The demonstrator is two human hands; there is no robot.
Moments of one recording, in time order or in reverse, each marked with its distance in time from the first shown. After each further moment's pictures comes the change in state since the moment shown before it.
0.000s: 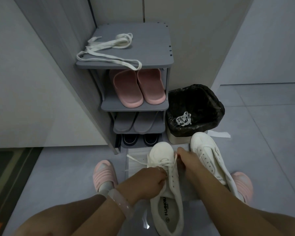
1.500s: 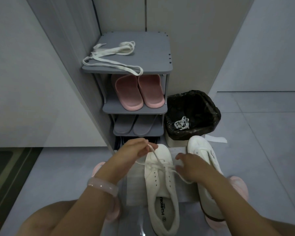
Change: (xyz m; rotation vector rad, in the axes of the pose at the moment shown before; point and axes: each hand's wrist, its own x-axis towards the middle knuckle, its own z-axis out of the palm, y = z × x) left_hand -0.019 -0.002 -0.068 -1.317 0.398 -0.168; right_hand -0.042 -0.018 -0.036 -1.424 -0.150 -0.523
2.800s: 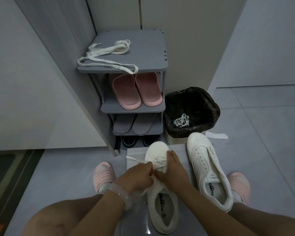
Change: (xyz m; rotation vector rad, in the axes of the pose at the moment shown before) left_hand 0.006 -0.060 0.012 1.235 -0.243 -0.132; right_hand 0.013 -0.037 0.059 0.562 0.214 0.007
